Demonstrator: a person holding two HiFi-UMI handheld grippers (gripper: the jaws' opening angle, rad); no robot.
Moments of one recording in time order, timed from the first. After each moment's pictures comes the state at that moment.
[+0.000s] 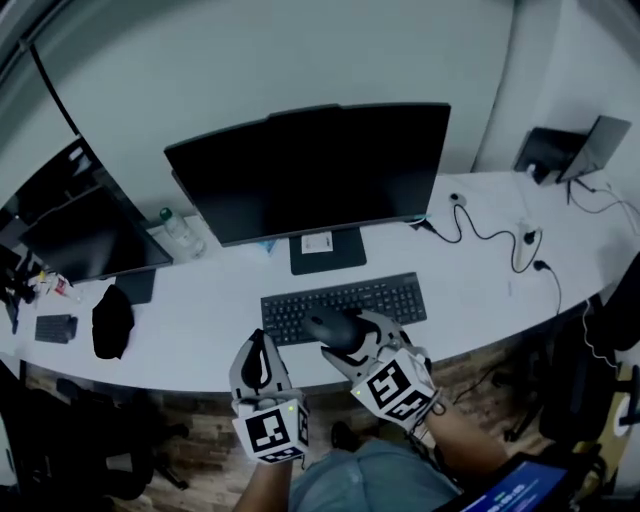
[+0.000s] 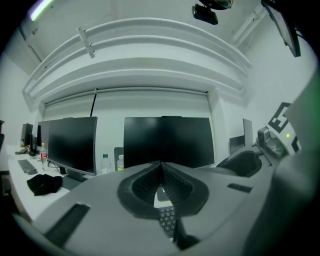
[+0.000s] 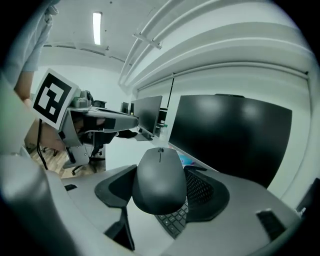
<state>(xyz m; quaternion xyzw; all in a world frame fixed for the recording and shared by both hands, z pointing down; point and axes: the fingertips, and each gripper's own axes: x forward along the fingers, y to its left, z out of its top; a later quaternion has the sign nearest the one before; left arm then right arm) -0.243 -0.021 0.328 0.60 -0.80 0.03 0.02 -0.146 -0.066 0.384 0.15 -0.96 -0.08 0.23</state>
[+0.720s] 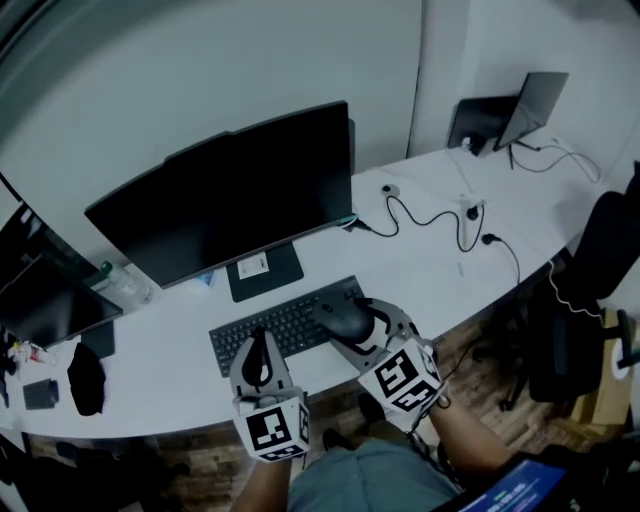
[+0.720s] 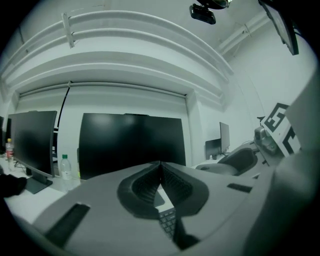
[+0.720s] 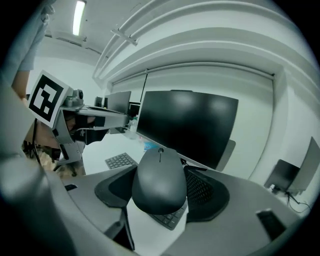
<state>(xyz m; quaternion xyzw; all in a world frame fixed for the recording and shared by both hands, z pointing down) -0.141 -0.101 0.326 0.70 -0.72 0.03 0.00 -0.021 -0.137 0.381 0.29 -0.92 -0.06 0.24</state>
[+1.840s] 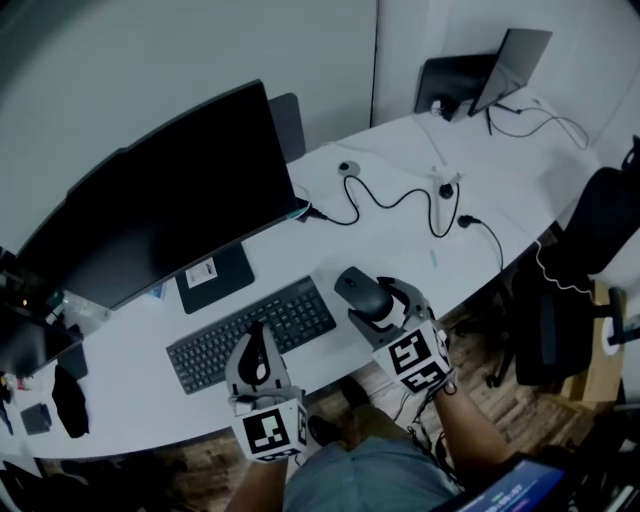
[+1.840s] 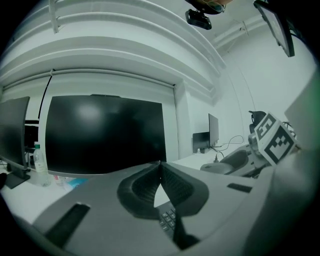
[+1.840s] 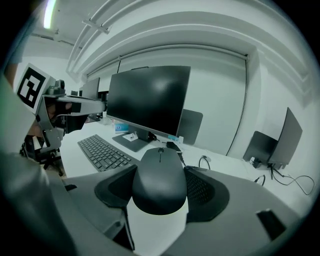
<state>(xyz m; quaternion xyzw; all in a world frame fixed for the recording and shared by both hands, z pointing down) -0.048 -0.169 0.357 0.74 -0.67 0.06 0.02 0.114 -0.220 0.438 0.39 -0.88 0.01 0.27</state>
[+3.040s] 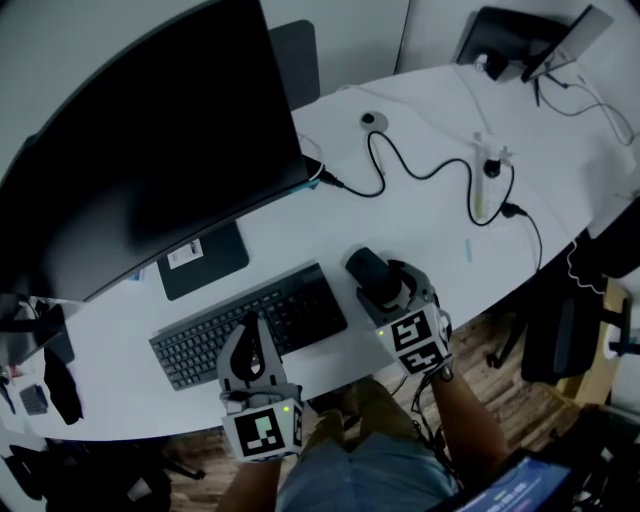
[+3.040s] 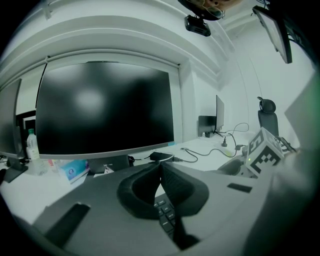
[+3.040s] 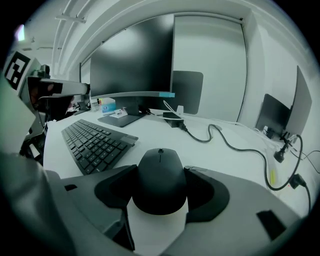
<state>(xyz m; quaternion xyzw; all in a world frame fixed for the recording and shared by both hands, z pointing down) -0.067 -0.223 0.427 0.72 -0.68 0.12 0.09 0.110 -0.282 0.559 0.38 -0.86 0.11 0.33</state>
